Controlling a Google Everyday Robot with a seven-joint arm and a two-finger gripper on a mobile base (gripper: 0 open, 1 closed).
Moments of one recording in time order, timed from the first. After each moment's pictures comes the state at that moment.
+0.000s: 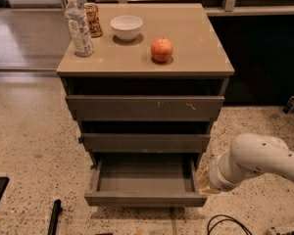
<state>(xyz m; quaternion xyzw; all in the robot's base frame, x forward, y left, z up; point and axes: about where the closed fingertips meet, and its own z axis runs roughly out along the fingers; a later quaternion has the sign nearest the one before) 0.436 -0.188 0.551 -0.64 0.75 0.10 0.15</state>
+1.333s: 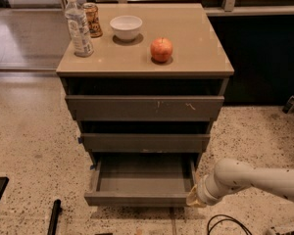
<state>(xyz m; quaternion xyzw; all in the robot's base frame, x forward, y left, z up) 0.452 -0.175 0.383 -0.63 0.75 0.16 0.14</state>
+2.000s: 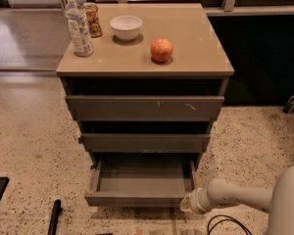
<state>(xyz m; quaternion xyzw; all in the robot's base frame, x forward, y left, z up) 0.479 -0.162 0.256 -0.62 0.74 0.15 0.21</state>
